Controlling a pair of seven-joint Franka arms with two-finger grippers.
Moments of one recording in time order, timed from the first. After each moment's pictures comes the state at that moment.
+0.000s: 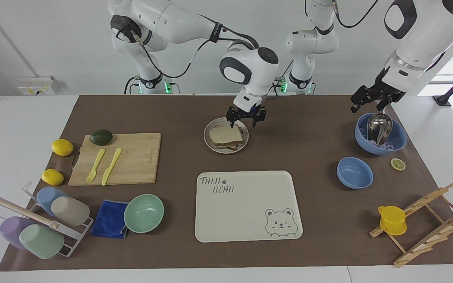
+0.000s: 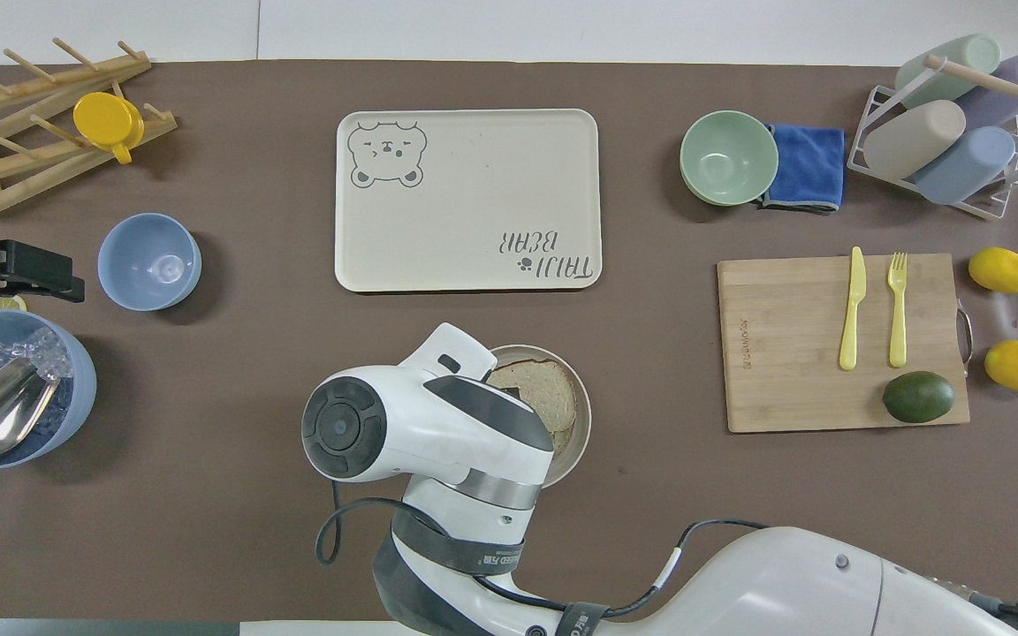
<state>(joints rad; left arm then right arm) -0.06 -0.04 0.03 -1.68 -0.05 1.59 -0.06 0.07 0.54 0.92 -1.58 -0.51 1.80 1.03</state>
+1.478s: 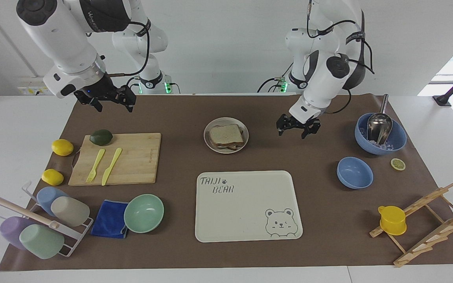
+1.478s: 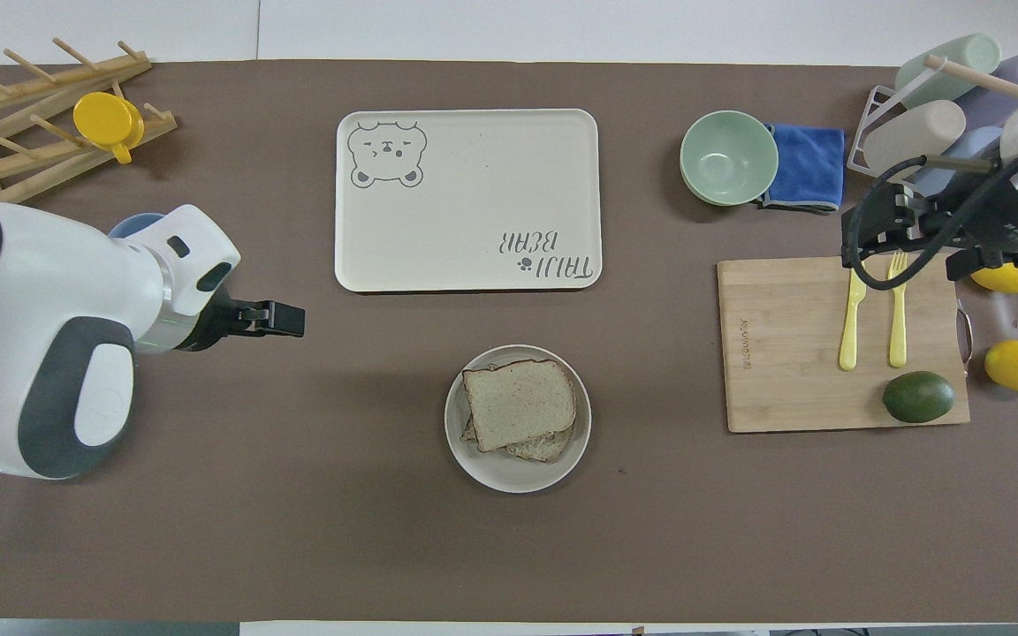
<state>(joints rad) -0.41 -0.04 0.00 -2.19 -0.18 2.16 -0.12 0.00 0.14 0.06 -1.41 0.02 1.36 0.11</state>
